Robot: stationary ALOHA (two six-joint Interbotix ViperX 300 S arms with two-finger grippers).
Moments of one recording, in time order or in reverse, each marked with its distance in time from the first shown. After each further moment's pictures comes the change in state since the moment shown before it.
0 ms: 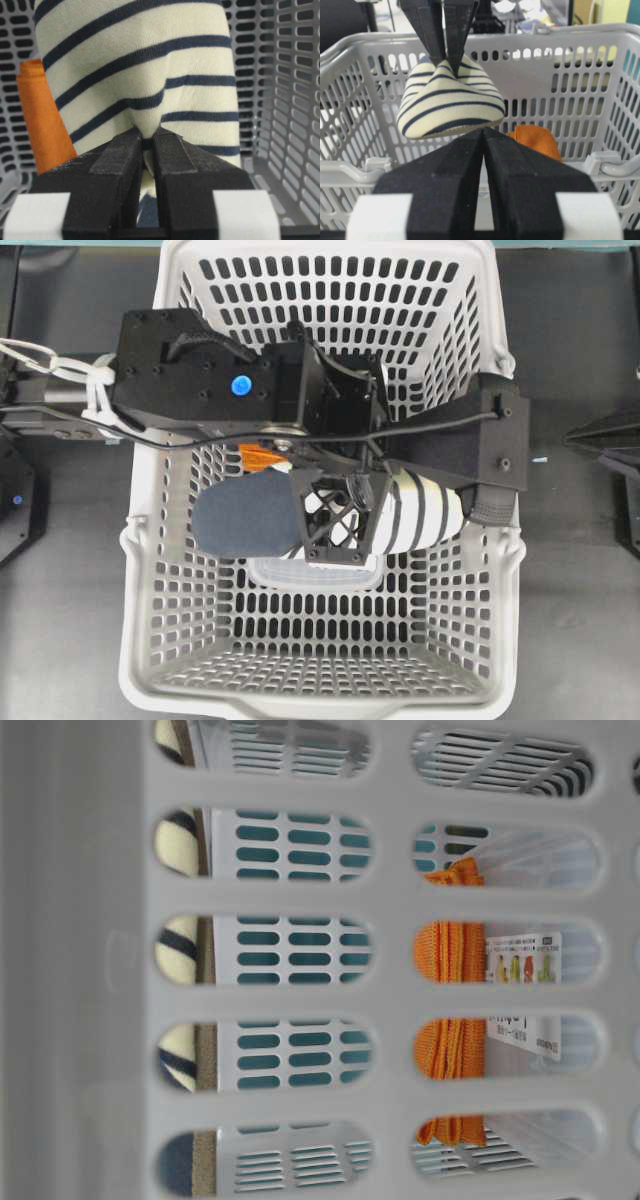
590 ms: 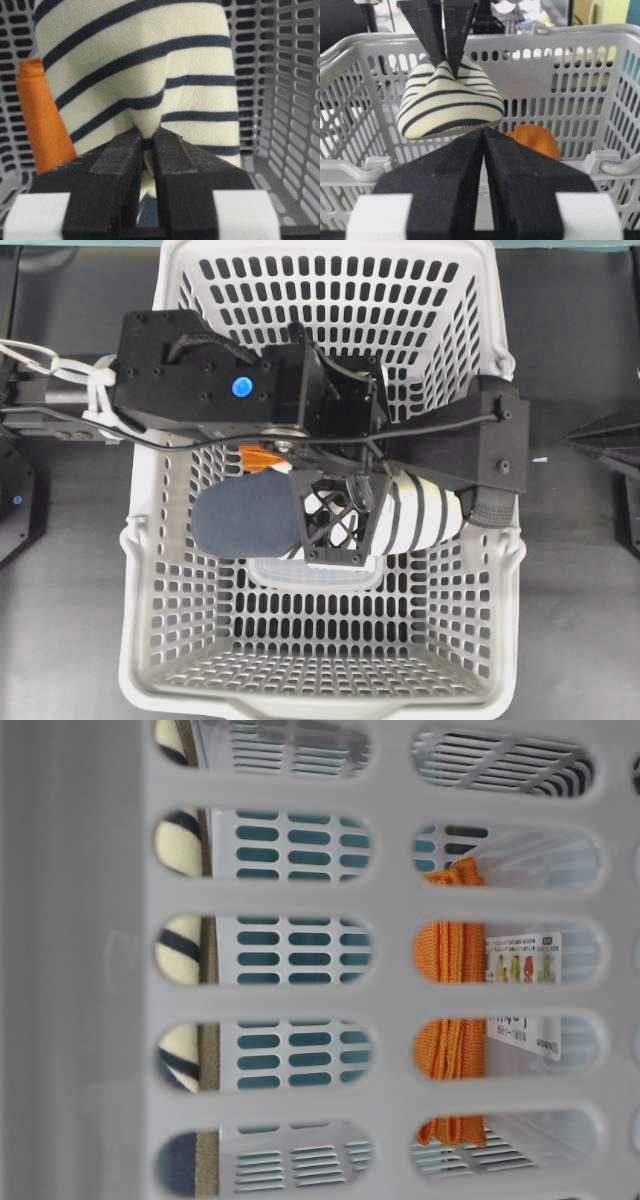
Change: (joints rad) left arm 0.000 0.000 0.005 0.000 0.000 0.003; right arm 0.000 -0.002 0.005 0.000 0.000 0.000
